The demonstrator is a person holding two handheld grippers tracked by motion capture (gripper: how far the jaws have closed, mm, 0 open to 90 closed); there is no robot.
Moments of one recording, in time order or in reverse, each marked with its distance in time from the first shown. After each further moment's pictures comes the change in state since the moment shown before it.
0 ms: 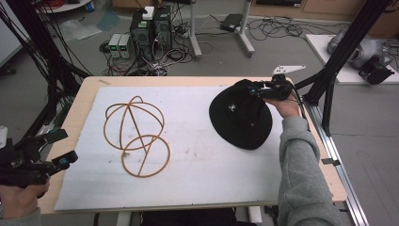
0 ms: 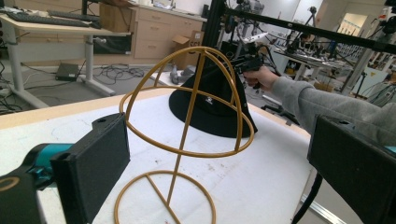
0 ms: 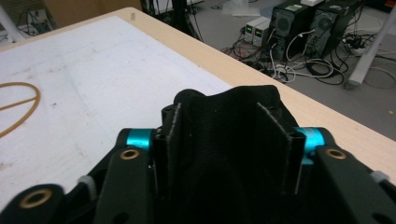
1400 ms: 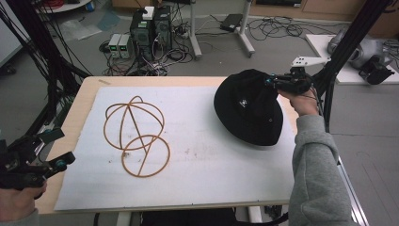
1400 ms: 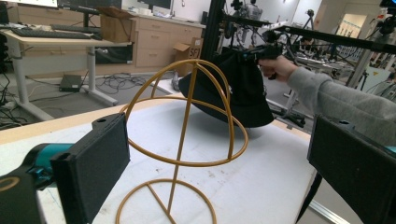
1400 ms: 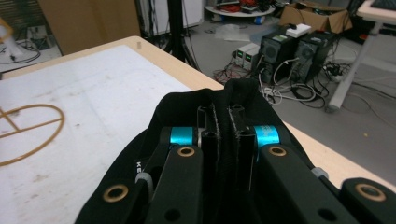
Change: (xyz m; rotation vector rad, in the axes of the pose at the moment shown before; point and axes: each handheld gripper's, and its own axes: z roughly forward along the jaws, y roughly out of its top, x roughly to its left) left arm -0.009 0.006 -0.005 -0.024 0.001 0.039; right arm 0.026 0.036 -0.065 -0.086 -0.030 -0.047
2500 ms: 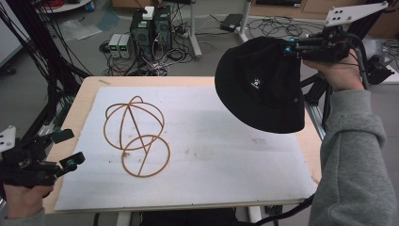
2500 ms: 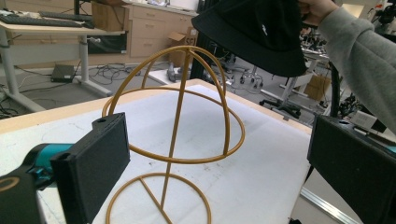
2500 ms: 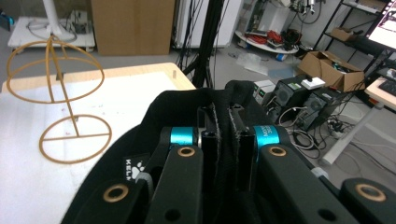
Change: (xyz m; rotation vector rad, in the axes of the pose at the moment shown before) left arm -0.002 -0.003 0.015 0.041 -0.016 -0.004; right arm 0.048 0.127 -0.083 -0.033 0.090 -0.266
